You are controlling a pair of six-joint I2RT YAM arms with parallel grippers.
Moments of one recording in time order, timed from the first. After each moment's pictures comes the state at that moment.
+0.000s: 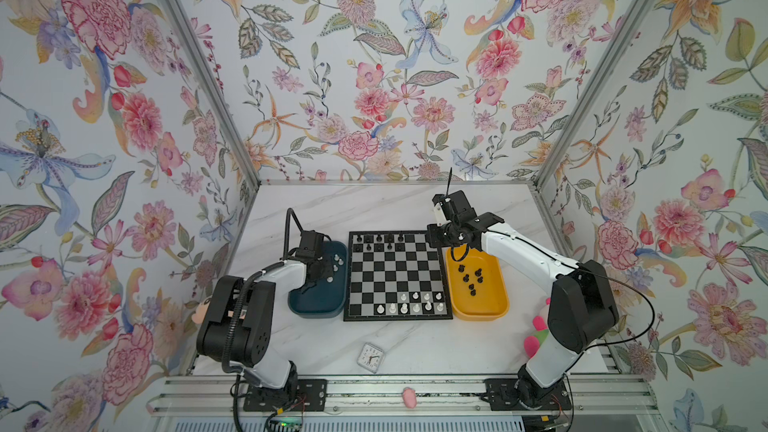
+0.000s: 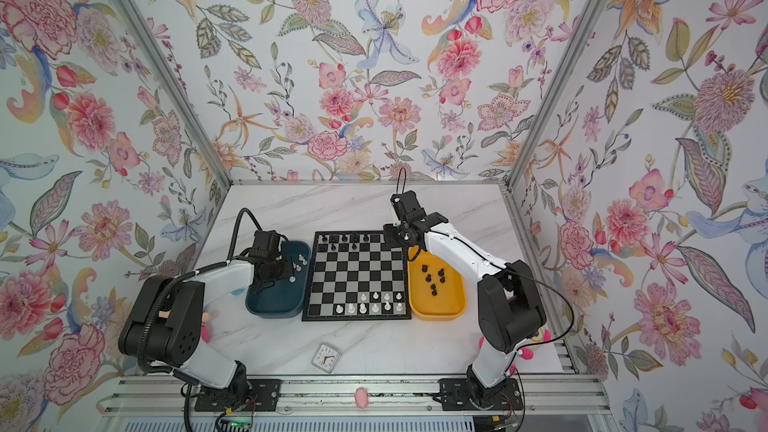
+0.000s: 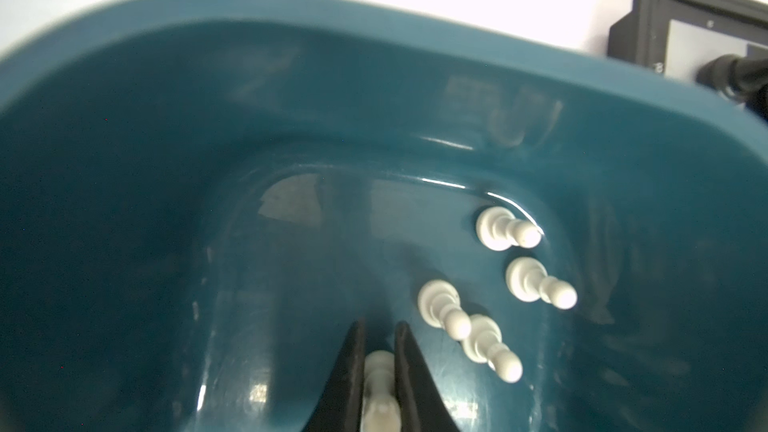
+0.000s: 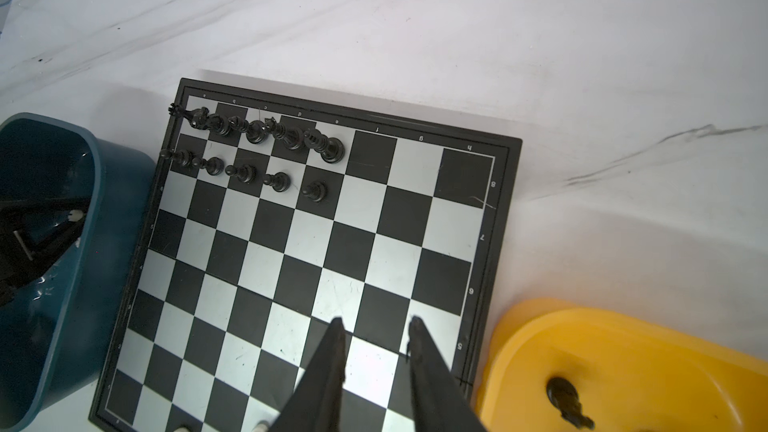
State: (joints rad) left arm -0.18 1.59 0.76 -0.21 -0.05 -0.35; right arm 0.53 1.71 1.35 -0.57 -0.07 0.31
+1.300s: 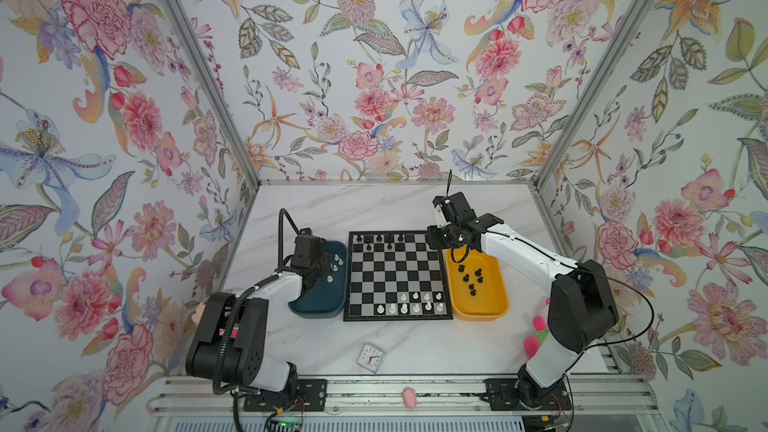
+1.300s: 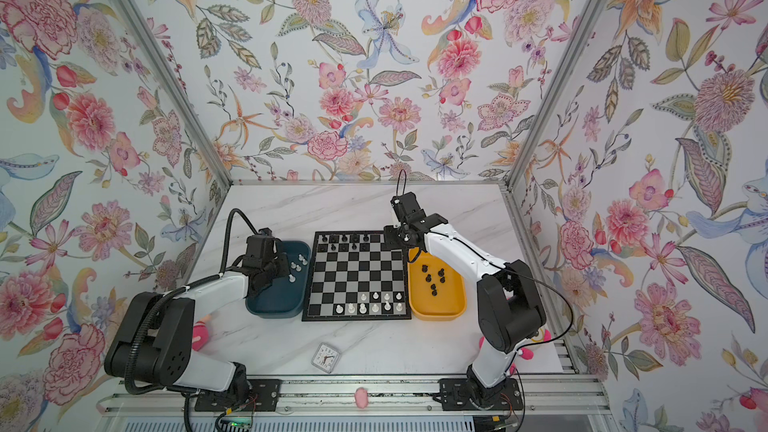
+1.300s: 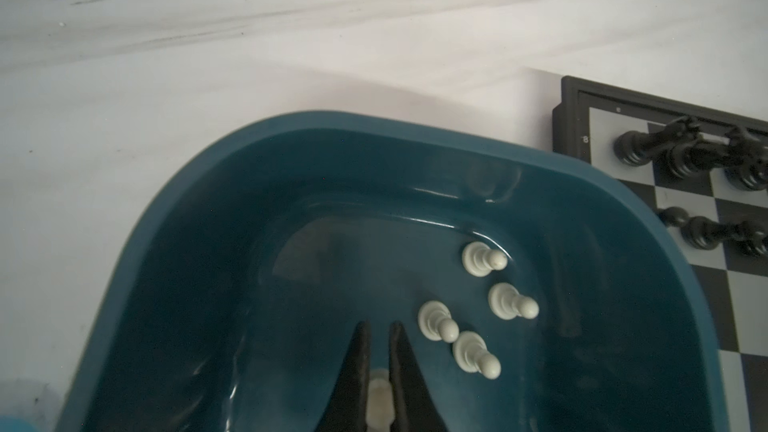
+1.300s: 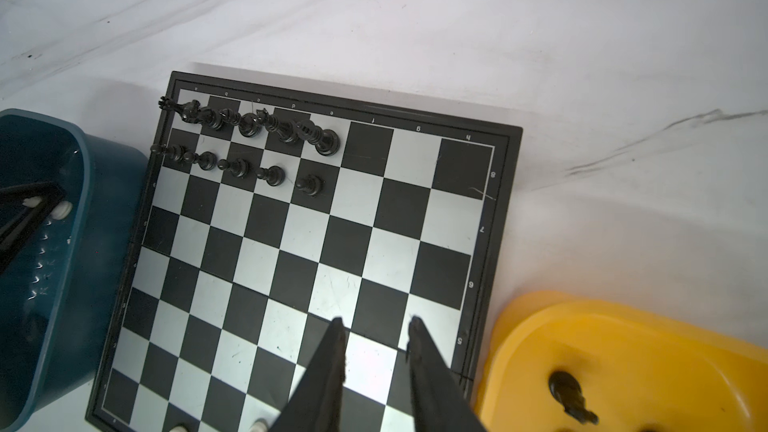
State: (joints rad) left arm -0.18 1.47 0.64 -0.02 -0.11 -0.33; right arm 0.53 1.71 1.33 -0.57 -0.07 0.32
